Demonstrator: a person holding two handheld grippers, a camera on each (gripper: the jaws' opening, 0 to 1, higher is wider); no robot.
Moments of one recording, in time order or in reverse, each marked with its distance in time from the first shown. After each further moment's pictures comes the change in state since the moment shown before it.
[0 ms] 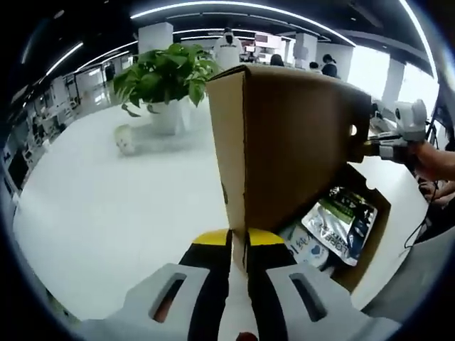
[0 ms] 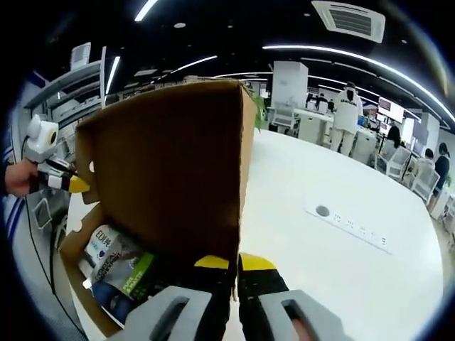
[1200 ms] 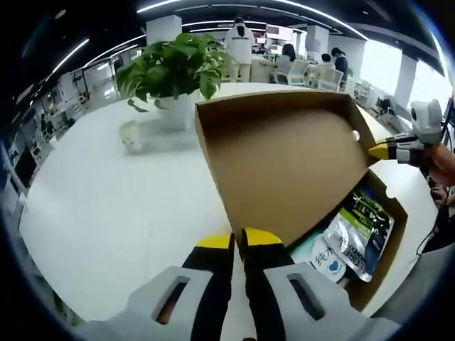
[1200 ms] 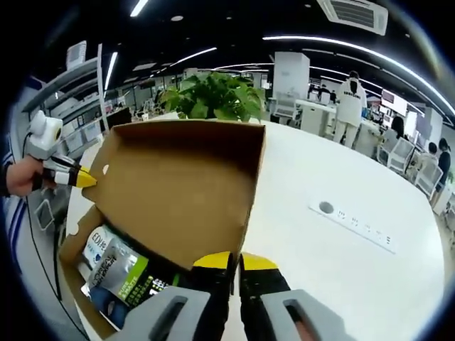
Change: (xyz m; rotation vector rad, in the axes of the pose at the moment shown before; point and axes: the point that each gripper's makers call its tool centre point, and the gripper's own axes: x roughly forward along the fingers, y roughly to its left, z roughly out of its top) left arm 0.025 0.020 0.011 -0.014 0.054 0.071; right arm 0.016 -0.005 0.000 0.022 0.055 0.017
